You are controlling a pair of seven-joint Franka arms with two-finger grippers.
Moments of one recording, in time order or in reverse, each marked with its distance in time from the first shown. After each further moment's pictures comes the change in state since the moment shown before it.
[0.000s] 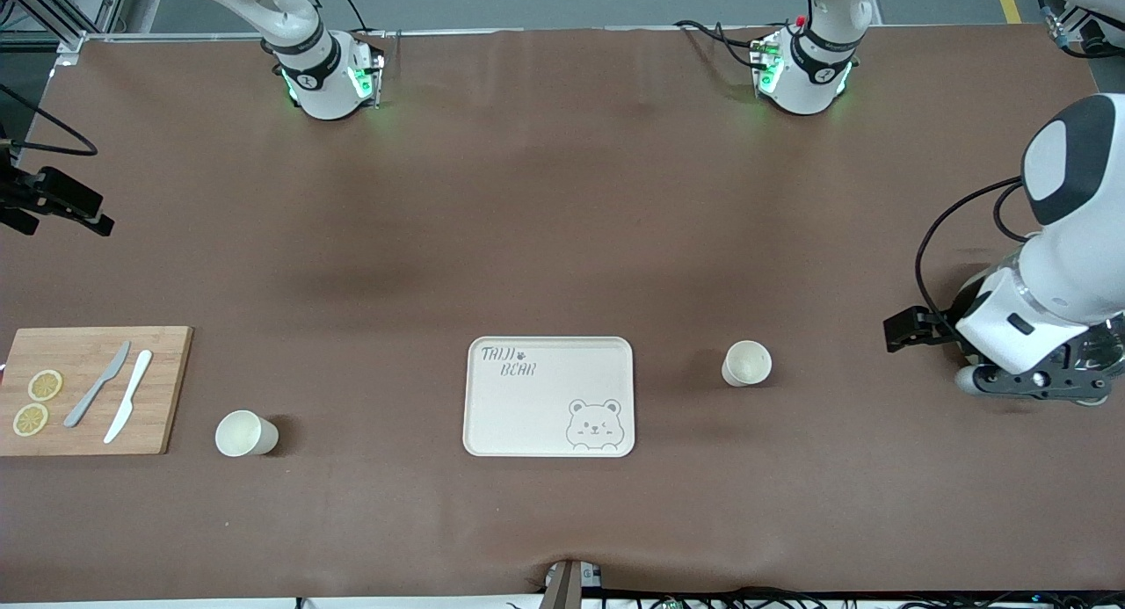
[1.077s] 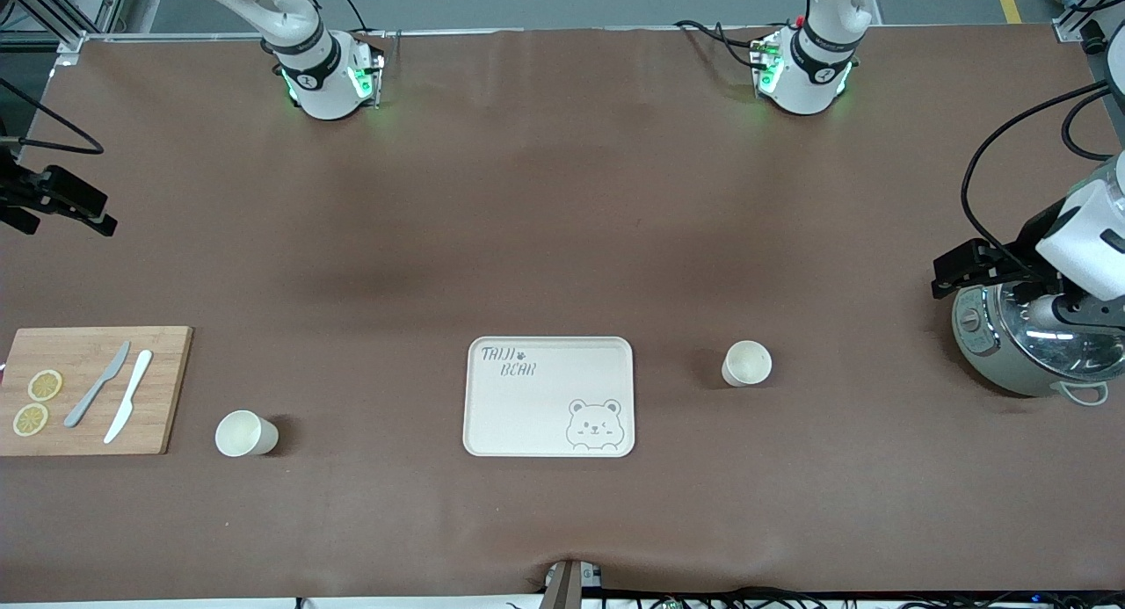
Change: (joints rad) left arm -0.294 -0.137 0.416 0.005 -0.195 -0.140 0.154; right arm -0.038 0.000 0.064 0.007 -0.010 0.000 0.025
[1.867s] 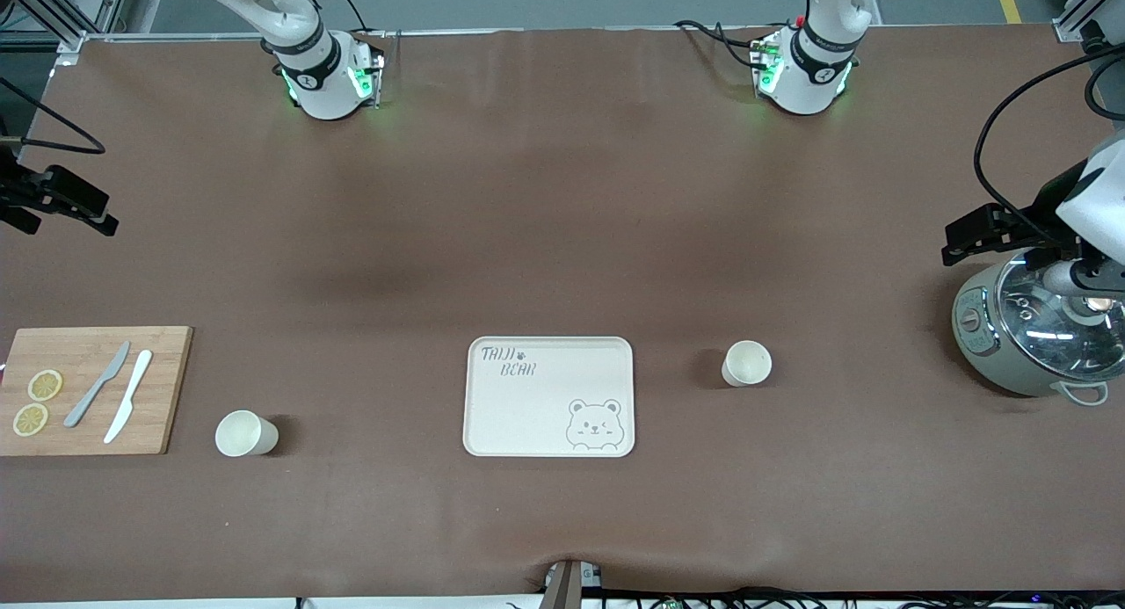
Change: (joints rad) left arm 0.015 -0.043 -0.008 -0.005 0.000 -0.086 -0.007; right arm -0.005 0.000 0.006 0.000 -0.002 -0.001 0.000
